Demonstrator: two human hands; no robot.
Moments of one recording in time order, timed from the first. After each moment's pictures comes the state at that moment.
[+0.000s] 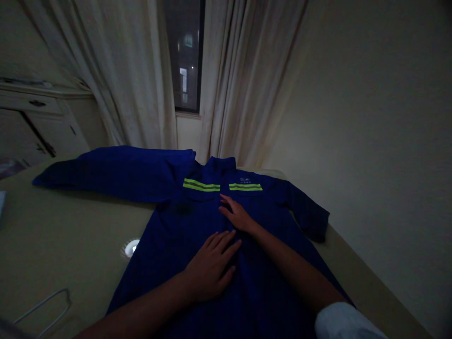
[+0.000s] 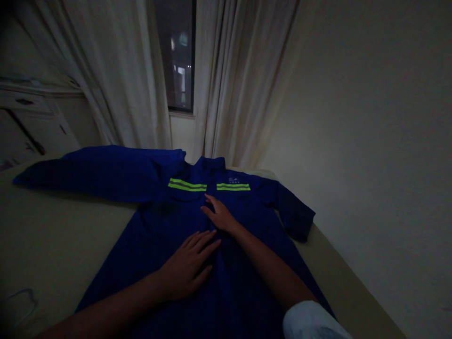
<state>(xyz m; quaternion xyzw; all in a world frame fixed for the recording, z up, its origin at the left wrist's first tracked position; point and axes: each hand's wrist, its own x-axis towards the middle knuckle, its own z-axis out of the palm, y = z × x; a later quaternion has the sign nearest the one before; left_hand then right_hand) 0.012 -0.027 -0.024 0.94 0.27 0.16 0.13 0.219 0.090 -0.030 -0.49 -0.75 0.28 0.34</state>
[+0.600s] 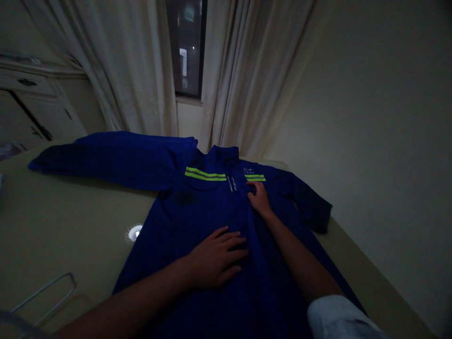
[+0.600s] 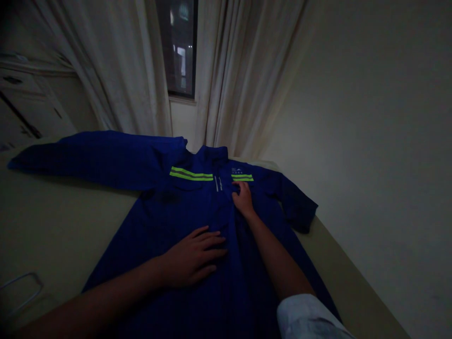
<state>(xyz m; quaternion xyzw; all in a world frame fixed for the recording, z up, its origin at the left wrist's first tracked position) 0.006 -0.022 -0.022 0.96 0.15 0.16 0.18 0.291 0.121 -0.046 -0.60 -0.66 0.08 0.45</state>
